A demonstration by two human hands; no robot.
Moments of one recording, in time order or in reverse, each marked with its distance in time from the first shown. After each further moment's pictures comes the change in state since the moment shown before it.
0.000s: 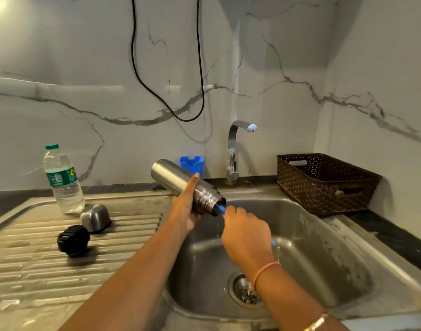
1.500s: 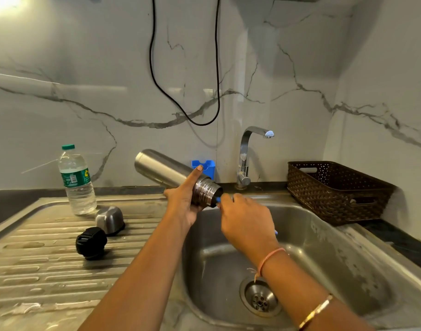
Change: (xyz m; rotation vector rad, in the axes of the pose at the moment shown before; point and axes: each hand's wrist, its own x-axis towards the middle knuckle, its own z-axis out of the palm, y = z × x) left_hand -0.015 0.047 -0.014 -0.096 0.070 0.104; right_hand 0.023 -0.036 -0.019 -0.016 0.043 -0.185
